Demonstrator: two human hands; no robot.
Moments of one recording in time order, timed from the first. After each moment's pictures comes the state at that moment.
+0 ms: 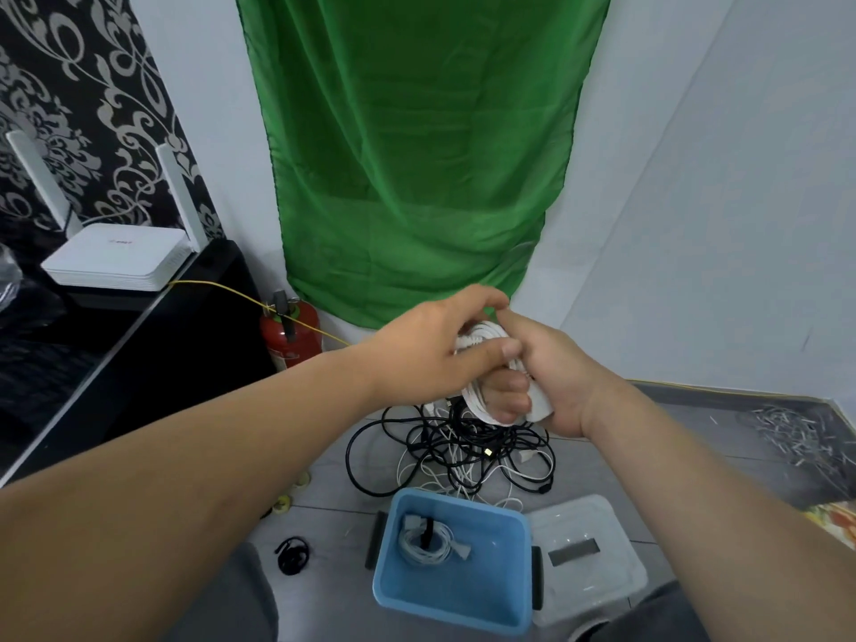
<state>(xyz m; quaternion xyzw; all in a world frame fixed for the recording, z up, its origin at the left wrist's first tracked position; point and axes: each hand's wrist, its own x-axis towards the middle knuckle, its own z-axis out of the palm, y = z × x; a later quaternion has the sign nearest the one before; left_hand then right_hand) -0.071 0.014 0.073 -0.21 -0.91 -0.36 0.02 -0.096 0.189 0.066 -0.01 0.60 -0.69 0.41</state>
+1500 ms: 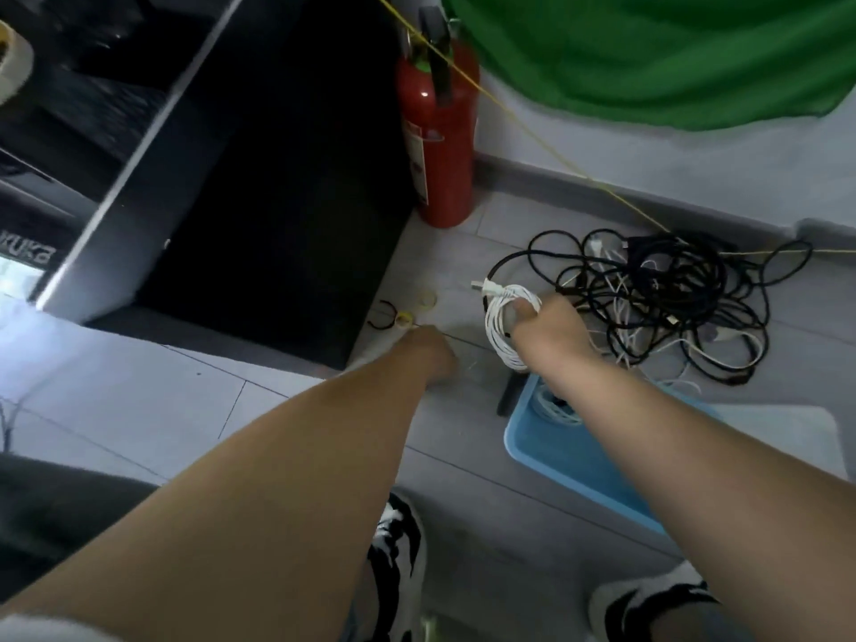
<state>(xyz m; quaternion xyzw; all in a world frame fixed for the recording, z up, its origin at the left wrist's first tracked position) 0.007 -0.110 -0.255 0.32 -0.83 -0.23 -0.39 -0.056 0.035 -0.214 0.04 0.88 -0.37 0.29</state>
